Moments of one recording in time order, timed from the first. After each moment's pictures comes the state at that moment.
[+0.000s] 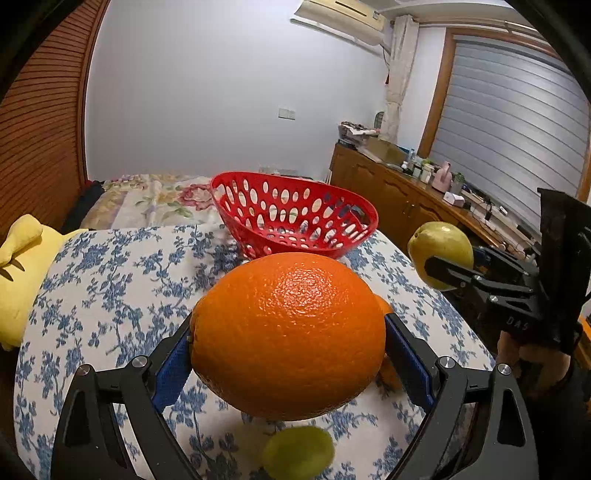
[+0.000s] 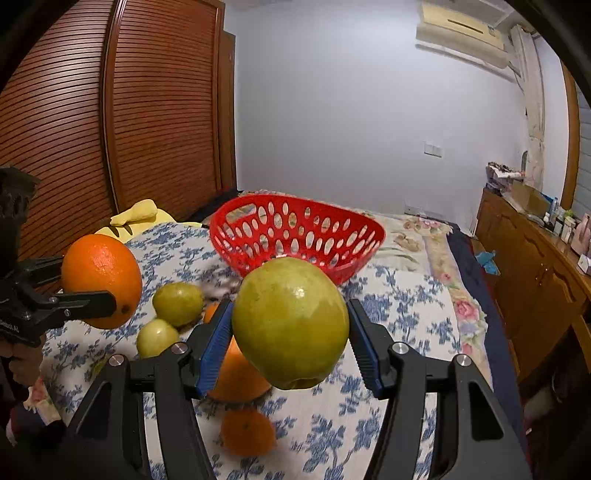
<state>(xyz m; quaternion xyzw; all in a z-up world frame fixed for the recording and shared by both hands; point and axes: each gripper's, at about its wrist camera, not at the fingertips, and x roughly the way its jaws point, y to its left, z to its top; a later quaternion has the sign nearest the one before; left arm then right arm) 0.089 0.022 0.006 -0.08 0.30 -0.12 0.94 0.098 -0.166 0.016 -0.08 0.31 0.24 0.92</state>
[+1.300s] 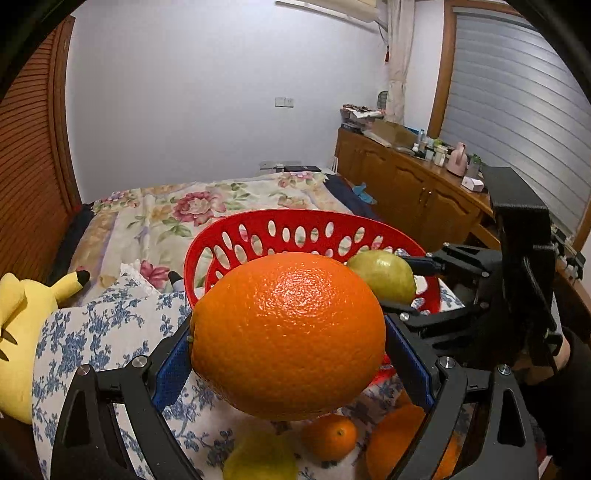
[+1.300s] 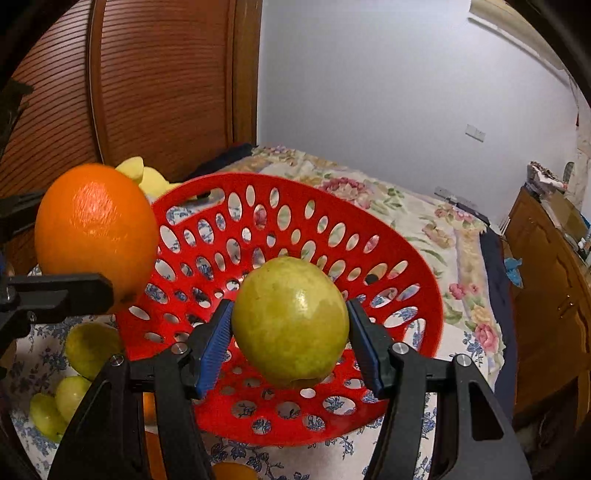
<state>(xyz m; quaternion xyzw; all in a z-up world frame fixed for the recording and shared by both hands) 0.217 0.000 0.023 -0.03 0.33 -0.11 0.94 0.253 -0.113 -0.032 -0.14 0.39 0.29 0.86</state>
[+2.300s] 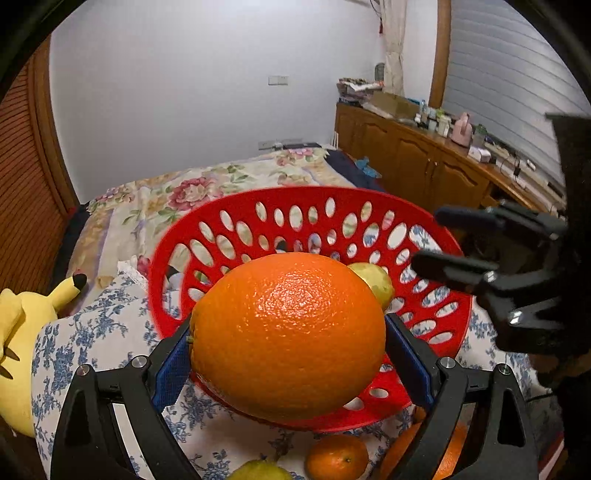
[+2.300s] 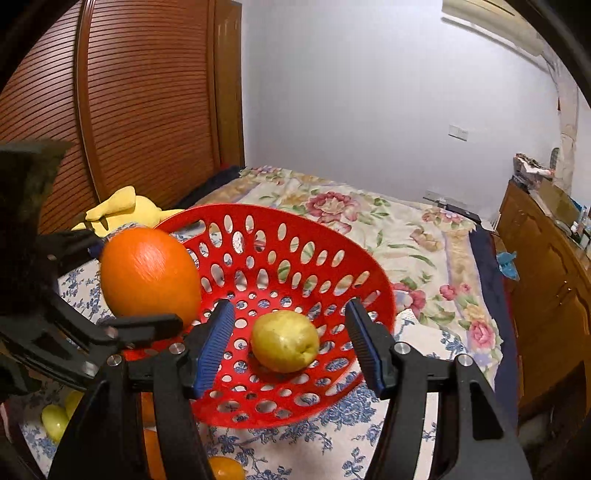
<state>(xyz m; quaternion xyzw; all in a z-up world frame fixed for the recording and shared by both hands) 0.254 -0.036 0.015 0.02 0.38 -0.11 0.92 0.250 -0.145 -0.003 -0.10 0.36 0.27 0.89</state>
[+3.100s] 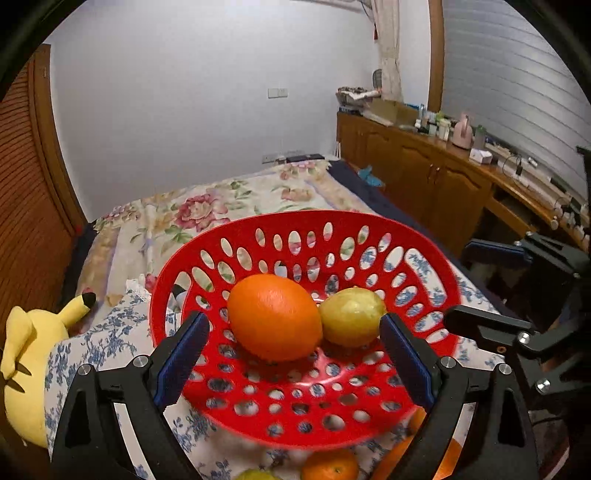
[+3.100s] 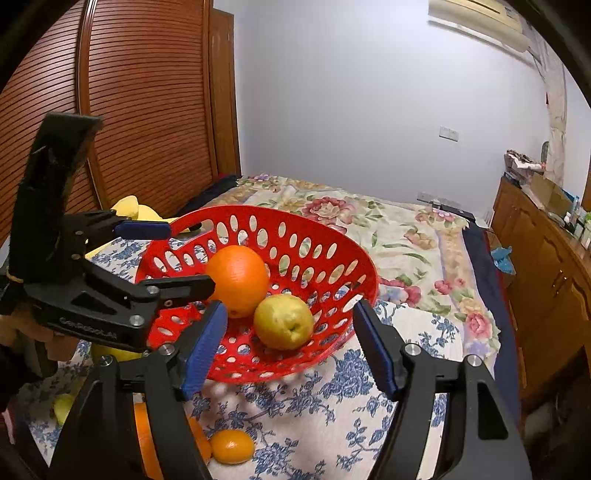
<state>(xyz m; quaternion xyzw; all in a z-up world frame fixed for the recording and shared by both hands) 0.252 -0.040 0.045 0.03 0.34 -0.10 0.93 0.217 -0.163 0.006 -0.08 0.36 0.26 0.89</state>
